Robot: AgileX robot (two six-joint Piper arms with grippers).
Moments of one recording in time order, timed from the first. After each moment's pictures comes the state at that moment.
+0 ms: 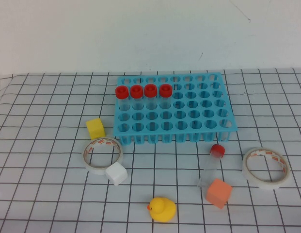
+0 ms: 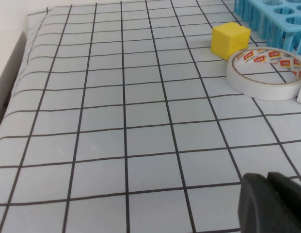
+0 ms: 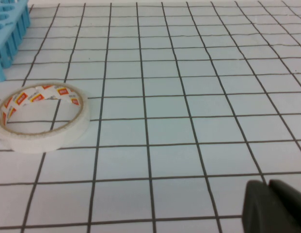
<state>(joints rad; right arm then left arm) -0.09 -0.01 0.02 -0.06 0.41 0.05 -0.10 -0.01 0.01 -0.12 0.36 0.05</state>
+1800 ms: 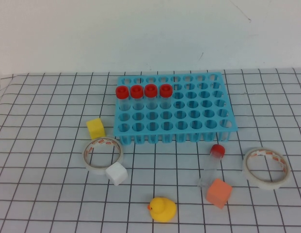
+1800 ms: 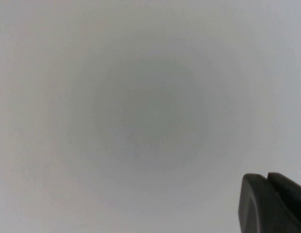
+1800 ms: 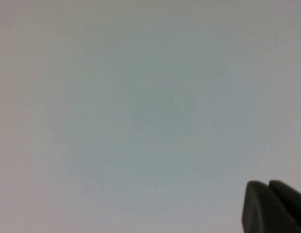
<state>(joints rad) -0.09 0.00 -0.21 0.09 -0.35 -0.05 -0.10 0.01 -0.28 -0.13 -0.19 0.26</state>
